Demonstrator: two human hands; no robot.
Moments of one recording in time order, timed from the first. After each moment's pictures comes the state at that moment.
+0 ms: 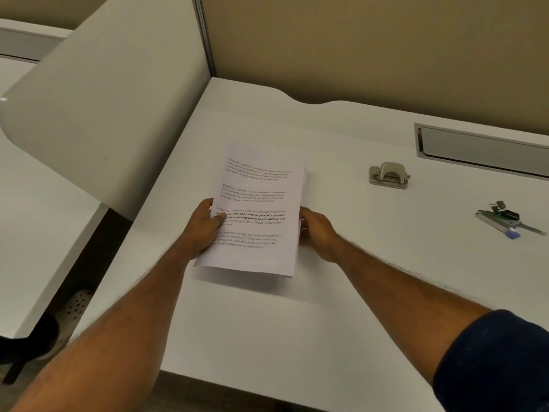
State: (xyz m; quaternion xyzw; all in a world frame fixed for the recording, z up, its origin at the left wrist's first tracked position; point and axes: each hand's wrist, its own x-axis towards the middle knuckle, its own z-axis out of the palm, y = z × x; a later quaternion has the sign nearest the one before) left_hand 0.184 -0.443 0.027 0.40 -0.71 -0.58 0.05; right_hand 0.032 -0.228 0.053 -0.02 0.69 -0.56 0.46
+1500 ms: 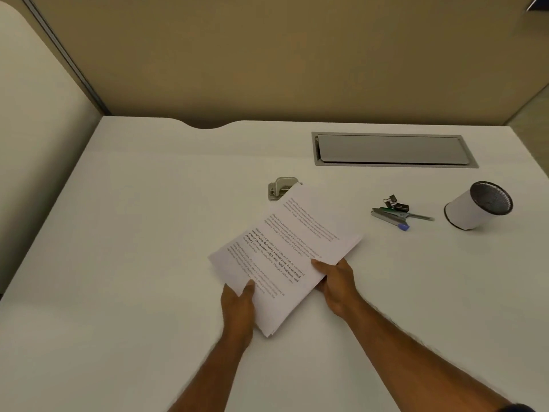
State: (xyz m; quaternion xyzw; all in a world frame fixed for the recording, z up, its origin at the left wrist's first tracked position) left_hand 0.076 -0.138 0.015 0.47 -0.48 -0.72 0.12; right_hand -0.051 0.008 0.028 0.20 0.56 -0.75 0.29
